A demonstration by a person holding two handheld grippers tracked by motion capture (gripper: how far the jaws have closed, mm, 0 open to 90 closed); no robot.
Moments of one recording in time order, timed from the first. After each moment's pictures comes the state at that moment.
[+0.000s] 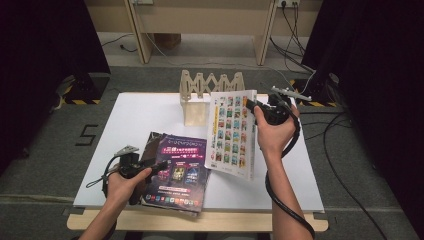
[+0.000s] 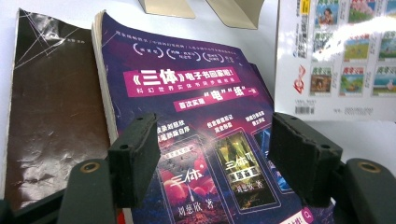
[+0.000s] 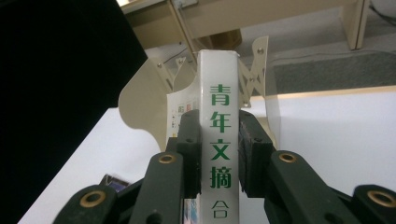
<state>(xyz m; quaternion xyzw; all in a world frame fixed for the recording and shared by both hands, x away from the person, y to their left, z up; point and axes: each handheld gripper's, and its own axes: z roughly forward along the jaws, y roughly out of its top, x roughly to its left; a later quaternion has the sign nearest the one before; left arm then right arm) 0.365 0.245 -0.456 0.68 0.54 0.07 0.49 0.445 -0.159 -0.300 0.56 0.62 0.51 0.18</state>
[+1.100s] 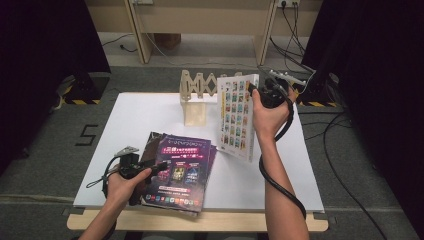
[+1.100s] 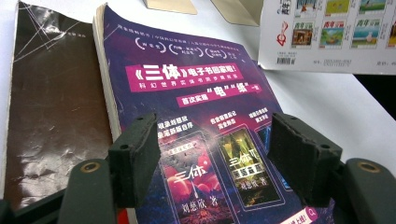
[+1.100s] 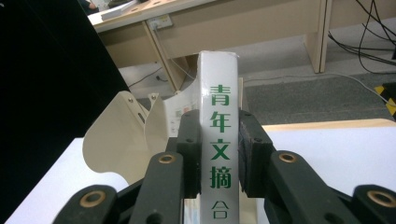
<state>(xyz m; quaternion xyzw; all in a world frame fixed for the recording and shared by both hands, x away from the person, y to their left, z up) 0.366 0.246 -0.461 0.68 0.54 0.06 0.49 0.485 -0.152 -0.286 0.58 0.60 0.50 0.24</state>
